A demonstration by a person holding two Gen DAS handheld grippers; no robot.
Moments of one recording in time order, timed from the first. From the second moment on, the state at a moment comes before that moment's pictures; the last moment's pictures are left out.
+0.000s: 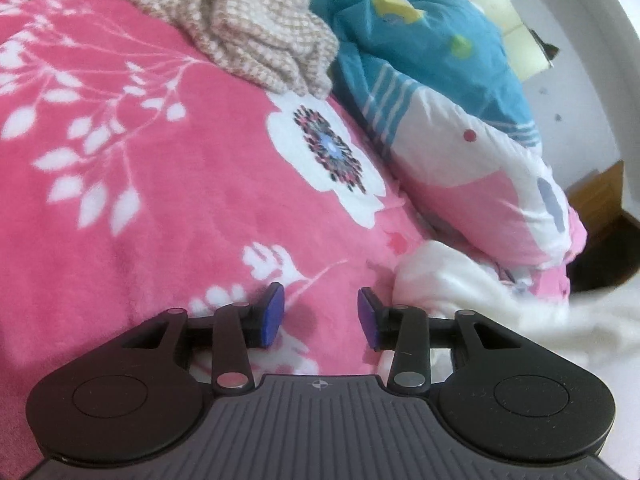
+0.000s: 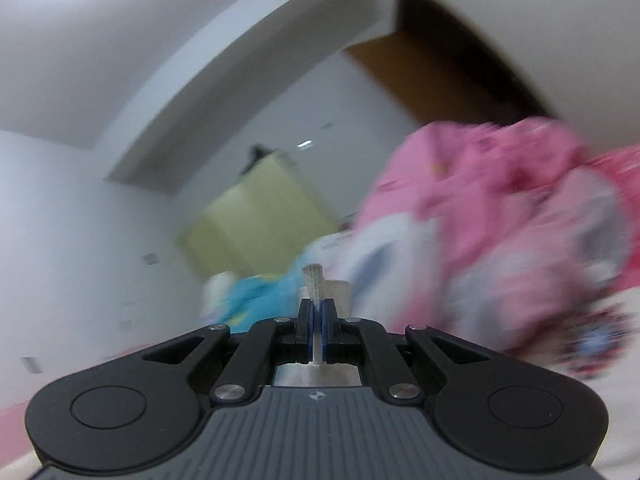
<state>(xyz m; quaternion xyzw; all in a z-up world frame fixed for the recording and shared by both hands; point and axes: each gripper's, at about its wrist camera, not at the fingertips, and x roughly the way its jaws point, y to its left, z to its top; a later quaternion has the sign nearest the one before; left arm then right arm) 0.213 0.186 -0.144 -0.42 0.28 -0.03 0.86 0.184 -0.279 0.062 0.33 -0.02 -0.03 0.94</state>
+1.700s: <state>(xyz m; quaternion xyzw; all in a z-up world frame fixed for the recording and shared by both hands) 0.223 0.110 -0.142 -0.22 0.35 -0.16 0.90 0.413 -0.181 -0.095 0.15 0.36 0.19 0.90</state>
